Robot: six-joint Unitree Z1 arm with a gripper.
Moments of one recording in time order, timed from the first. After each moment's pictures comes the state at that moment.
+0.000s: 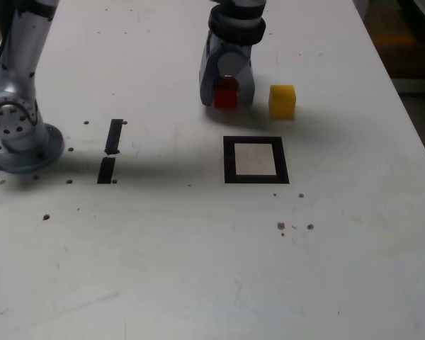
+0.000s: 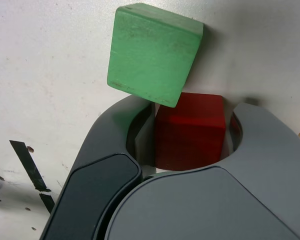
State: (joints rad) arm 0.32 2.08 -1.46 1.15 0.07 0.32
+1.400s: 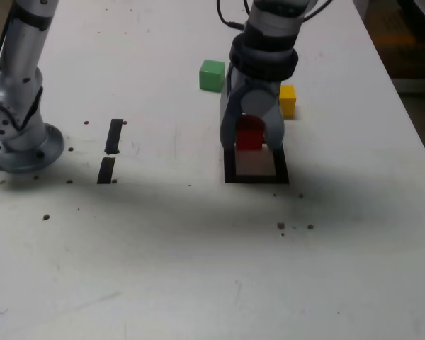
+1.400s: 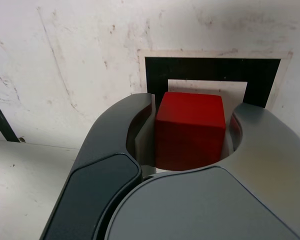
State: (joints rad) arm -0.03 2.08 -1.54 1.23 -0.03 0.02
